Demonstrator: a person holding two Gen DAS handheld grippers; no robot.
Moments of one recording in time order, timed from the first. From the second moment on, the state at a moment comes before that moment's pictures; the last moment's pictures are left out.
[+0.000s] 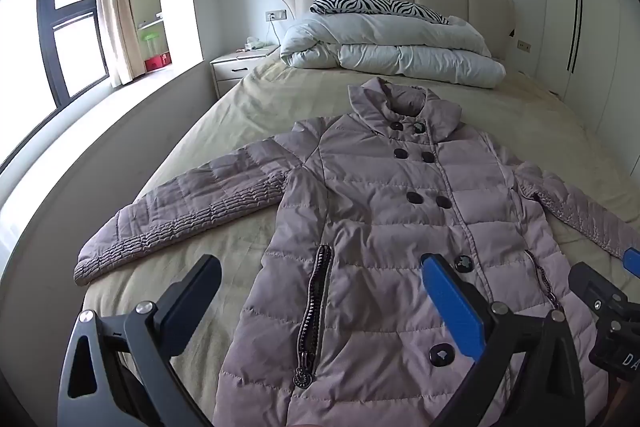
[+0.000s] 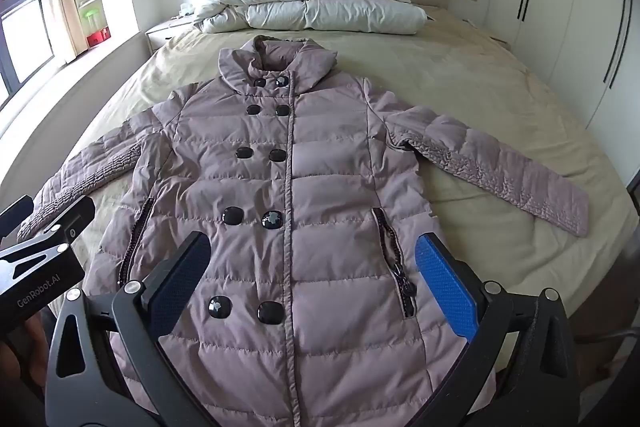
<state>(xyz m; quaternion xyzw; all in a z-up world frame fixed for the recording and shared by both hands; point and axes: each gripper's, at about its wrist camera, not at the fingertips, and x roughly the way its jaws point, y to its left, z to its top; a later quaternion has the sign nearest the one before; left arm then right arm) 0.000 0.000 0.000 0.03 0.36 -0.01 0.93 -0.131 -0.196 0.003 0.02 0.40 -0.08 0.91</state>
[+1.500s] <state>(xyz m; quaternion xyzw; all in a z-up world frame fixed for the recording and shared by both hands) -0.004 -0.002 -0.011 0.02 0.37 -0.02 0.93 -0.130 -0.201 -0.005 0.02 0.41 -0.08 0.91</state>
